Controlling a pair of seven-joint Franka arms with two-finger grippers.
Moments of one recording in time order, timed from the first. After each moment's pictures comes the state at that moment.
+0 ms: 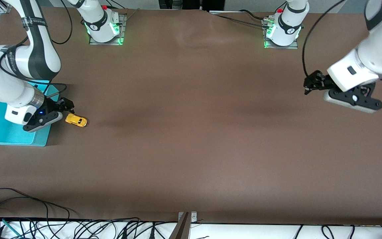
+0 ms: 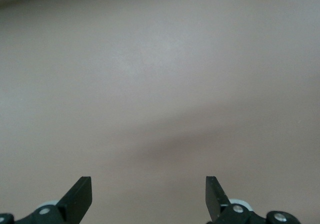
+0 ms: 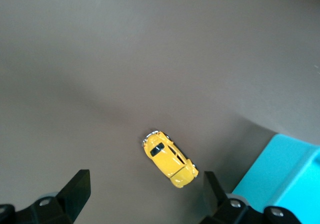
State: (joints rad) left arm 0.34 0.16 -0.63 -1.43 0.11 1.55 -0.07; right arm 0.01 0.20 -0.04 -2.03 0.01 2.23 -0.63
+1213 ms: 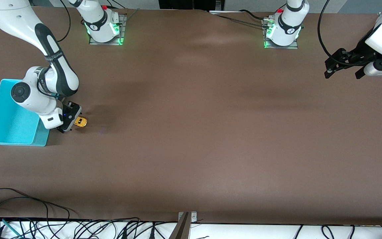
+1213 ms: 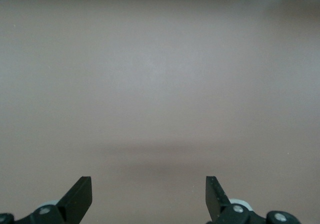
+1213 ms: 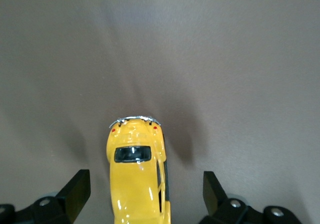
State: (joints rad) left arm -0.06 -0.02 -0.06 -1.52 -0.01 1.57 -0.14; right arm -0.06 0.45 -0.04 -2.17 0.01 2.61 -1.30
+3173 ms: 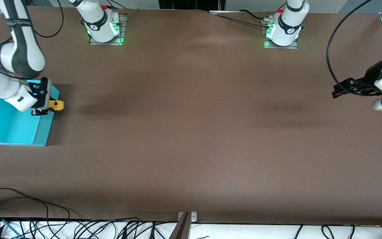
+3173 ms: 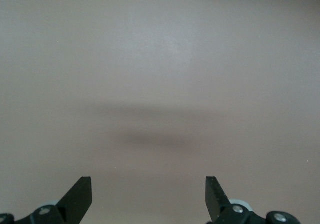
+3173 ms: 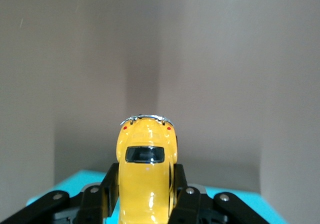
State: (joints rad) left arm 0.02 0.15 -0.04 -1.41 -0.02 1.49 -0.14; right arm -0.24 0.15 -0.01 -2.14 -0.02 2.21 -1.90
